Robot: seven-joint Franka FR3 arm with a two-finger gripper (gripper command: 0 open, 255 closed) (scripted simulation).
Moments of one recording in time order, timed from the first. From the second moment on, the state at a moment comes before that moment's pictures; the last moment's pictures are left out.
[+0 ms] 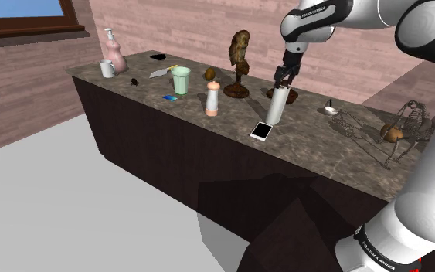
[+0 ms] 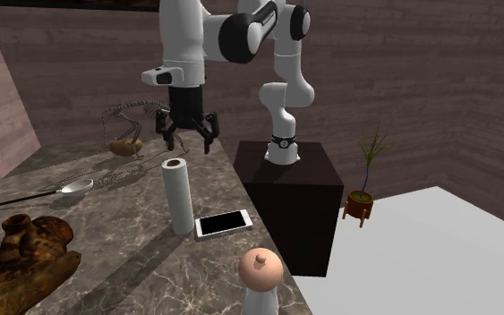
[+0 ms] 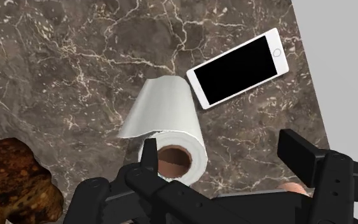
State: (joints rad) arm -0.20 0.27 -0.29 -1.67 0.06 2.00 -0.45
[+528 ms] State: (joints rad) arm -0.25 0.45 -0.28 -1.49 0.11 2.00 -0.50
